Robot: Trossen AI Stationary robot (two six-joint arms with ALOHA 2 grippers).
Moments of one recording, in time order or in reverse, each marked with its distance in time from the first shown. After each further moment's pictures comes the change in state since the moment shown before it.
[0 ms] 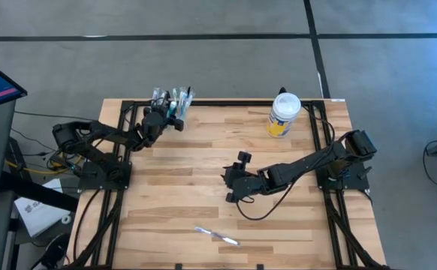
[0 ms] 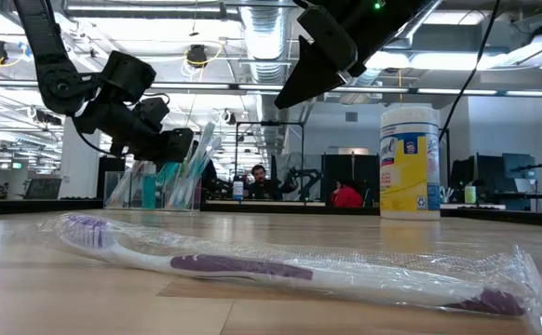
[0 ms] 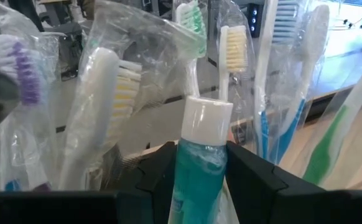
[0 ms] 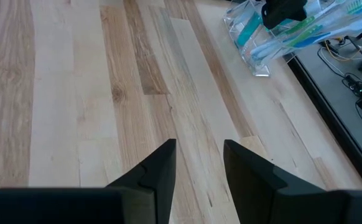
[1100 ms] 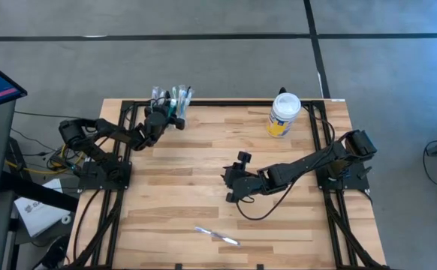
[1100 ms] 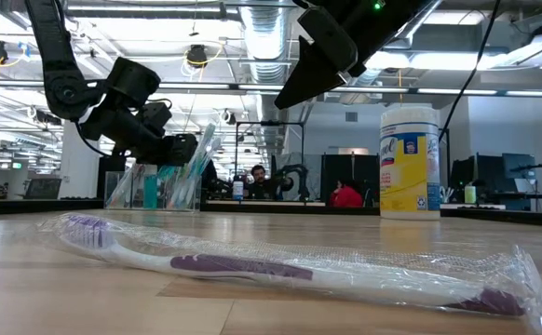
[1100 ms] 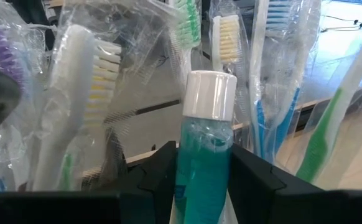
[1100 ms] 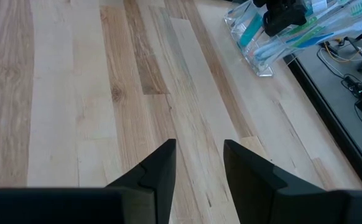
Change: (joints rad) left arm -0.002 0.100 0.002 0.025 -0.013 -0.015; right arm -0.001 0.000 0.000 0.000 0.000 -0.008
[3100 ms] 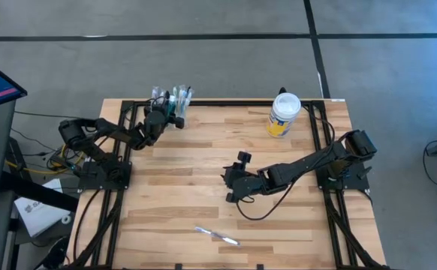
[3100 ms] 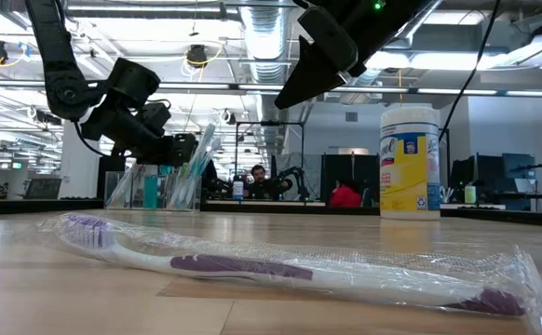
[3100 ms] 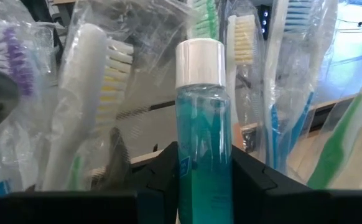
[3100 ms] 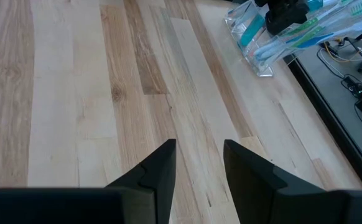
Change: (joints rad) left arm 0.023 -0.001 0.004 -0.007 0.005 -0.013; right arm 0.001 0.000 0.000 0.000 0.000 -0.001
